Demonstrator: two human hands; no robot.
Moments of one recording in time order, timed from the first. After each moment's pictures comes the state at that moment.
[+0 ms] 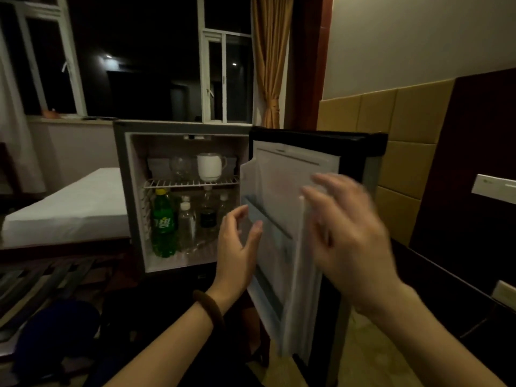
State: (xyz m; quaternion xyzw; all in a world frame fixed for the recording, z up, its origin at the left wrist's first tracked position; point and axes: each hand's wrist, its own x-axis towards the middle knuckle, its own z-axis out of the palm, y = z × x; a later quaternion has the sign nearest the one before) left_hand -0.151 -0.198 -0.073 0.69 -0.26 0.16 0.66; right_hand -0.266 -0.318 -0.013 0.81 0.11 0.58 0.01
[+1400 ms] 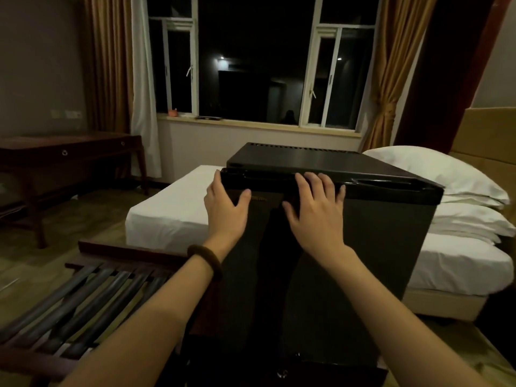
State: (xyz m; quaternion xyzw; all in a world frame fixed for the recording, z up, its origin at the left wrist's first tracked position) left_hand 0.117 -0.034 0.050 0.78 -0.01 0.31 0.55; right_hand 0.113 -0.192 0.050 0.90 0.09 0.41 -0.08
